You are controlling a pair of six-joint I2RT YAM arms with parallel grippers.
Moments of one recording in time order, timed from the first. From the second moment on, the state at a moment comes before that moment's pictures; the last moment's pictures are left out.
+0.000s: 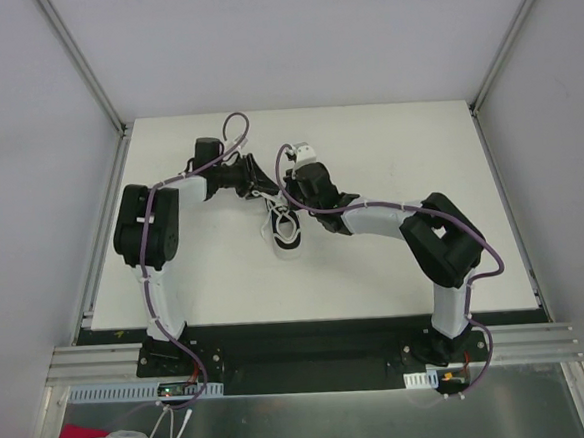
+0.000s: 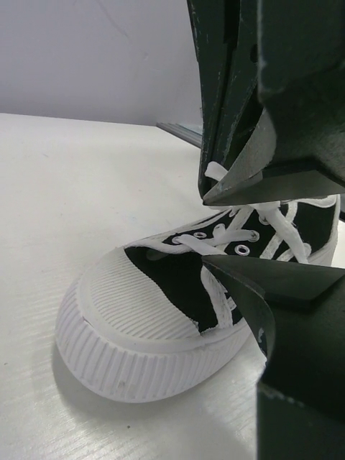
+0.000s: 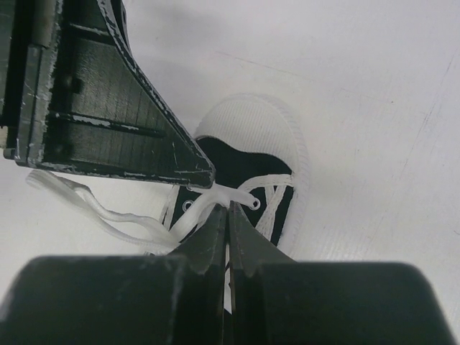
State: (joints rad) left arm -0.19 2.04 1.25 0.10 0.94 -0.73; right arm 0.77 1.89 1.15 0.28 0.17 0.33
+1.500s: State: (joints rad) left arm -0.21 2.07 1.24 0.24 1.10 -0.82; right arm 0.76 1.89 1.15 0.29 0.17 0.35
